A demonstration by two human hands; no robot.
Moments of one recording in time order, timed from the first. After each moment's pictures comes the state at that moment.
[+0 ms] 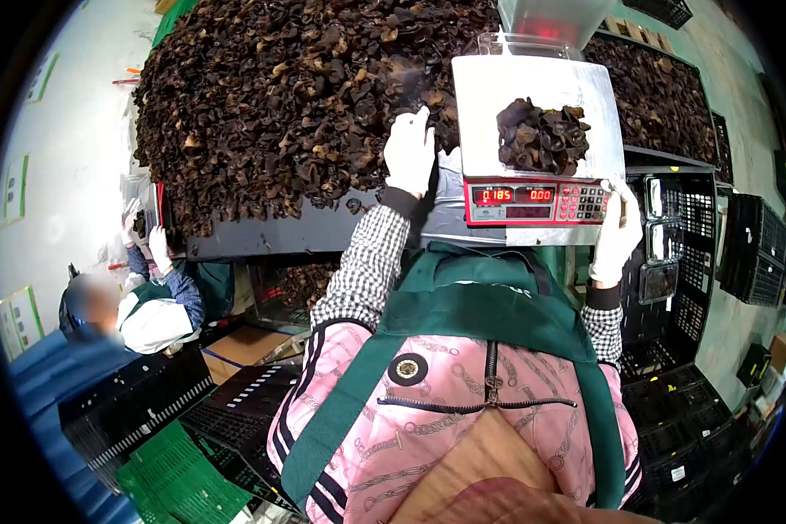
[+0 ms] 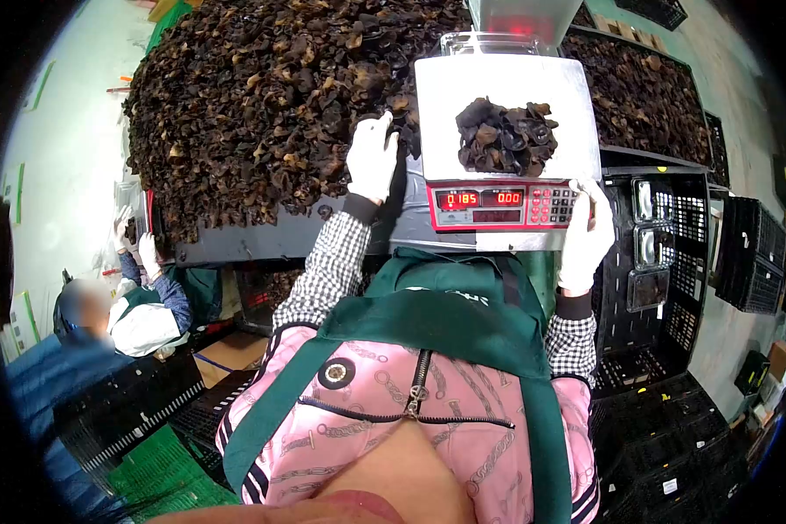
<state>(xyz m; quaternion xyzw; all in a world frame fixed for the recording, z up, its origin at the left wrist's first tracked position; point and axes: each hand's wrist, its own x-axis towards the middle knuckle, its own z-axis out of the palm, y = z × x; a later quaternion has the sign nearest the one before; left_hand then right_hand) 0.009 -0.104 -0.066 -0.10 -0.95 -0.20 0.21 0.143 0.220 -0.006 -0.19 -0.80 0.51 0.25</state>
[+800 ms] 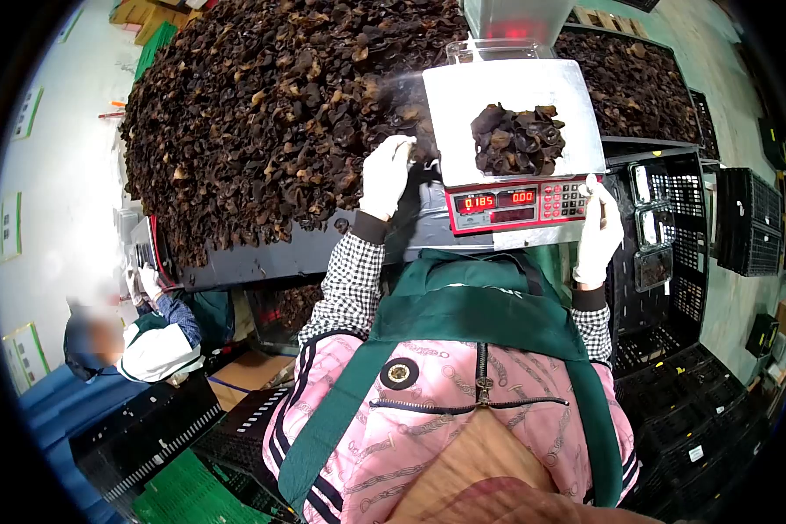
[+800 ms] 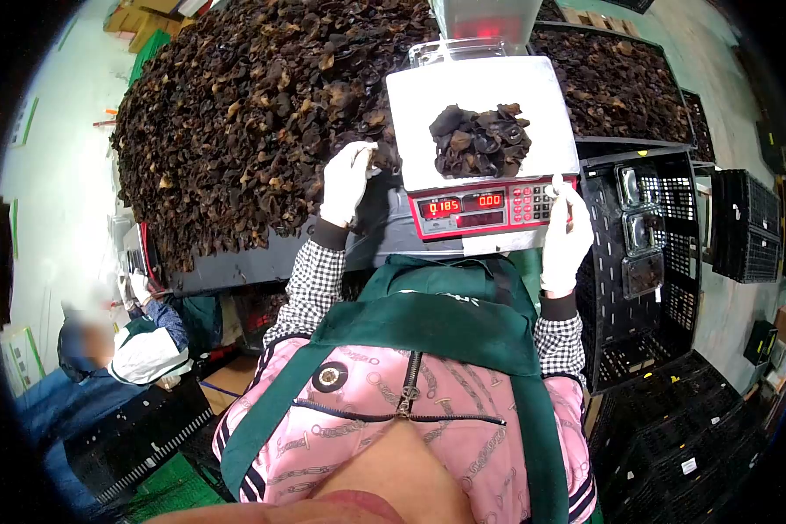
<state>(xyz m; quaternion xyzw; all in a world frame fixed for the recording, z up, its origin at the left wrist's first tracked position) 0.012 -0.112 -0.041 -0.05 -0.86 -0.51 0.02 0.157 0.212 -0.006 -0.21 -0.80 0.51 0.22</state>
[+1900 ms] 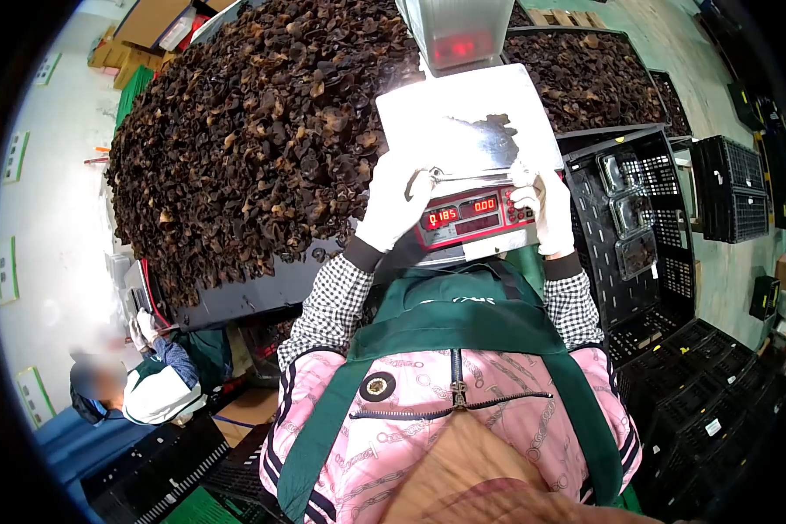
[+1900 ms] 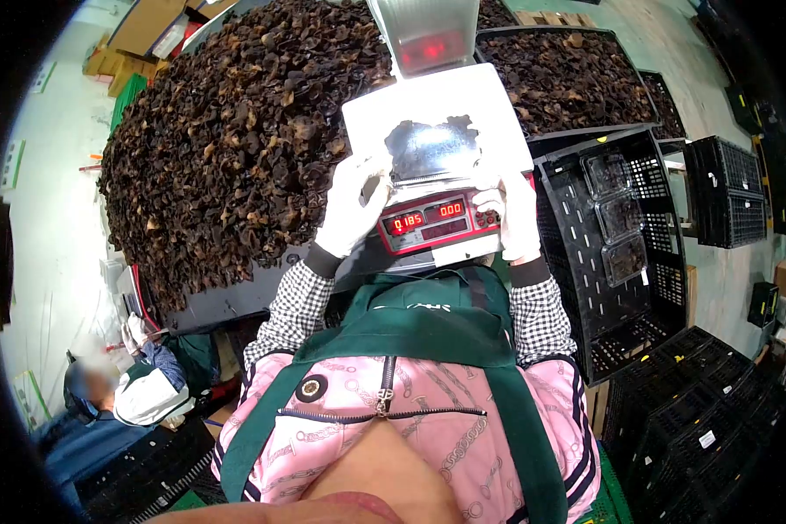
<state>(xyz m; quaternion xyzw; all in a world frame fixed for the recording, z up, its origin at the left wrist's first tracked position) 0.036 -0.051 0.014 -0.31 -0.88 -0.35 0.09 0.121 0.215 -0.007 -0.25 -0.46 0.85 0.04</state>
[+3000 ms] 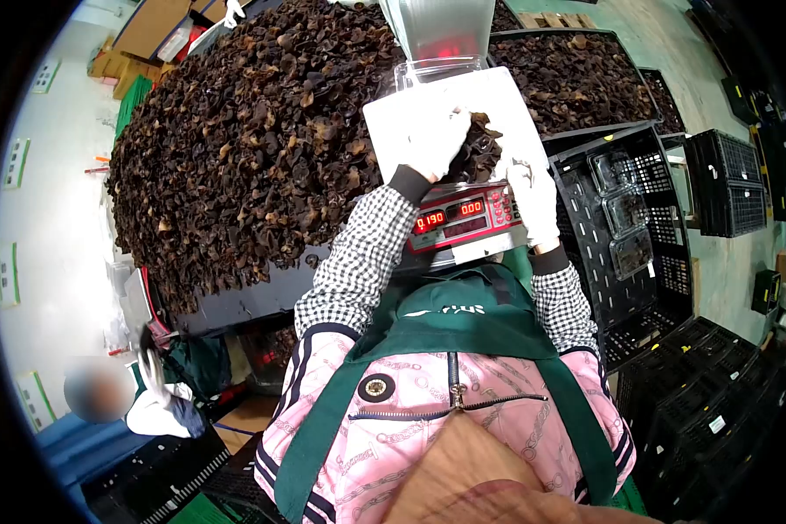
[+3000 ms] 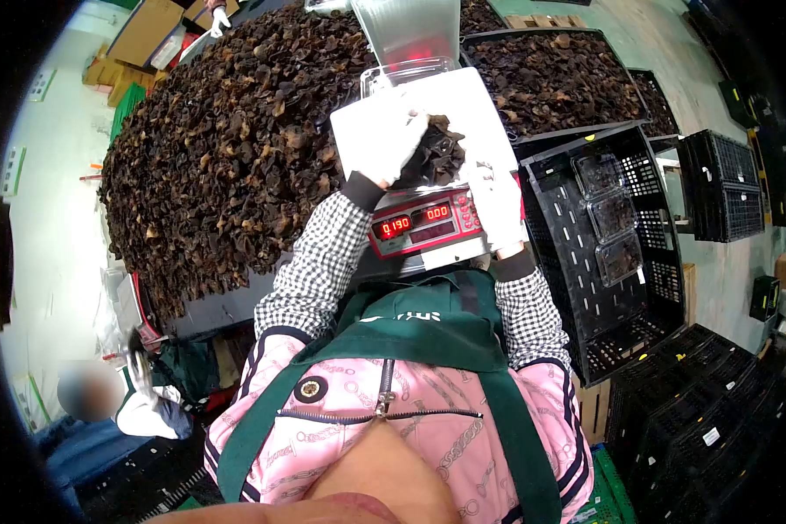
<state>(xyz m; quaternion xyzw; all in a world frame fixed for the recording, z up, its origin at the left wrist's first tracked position) -0.029 0.064 0.027 -0.26 -0.85 -0.45 0.06 0.110 0.228 -0.037 -0.16 -0.78 0.59 0.14</state>
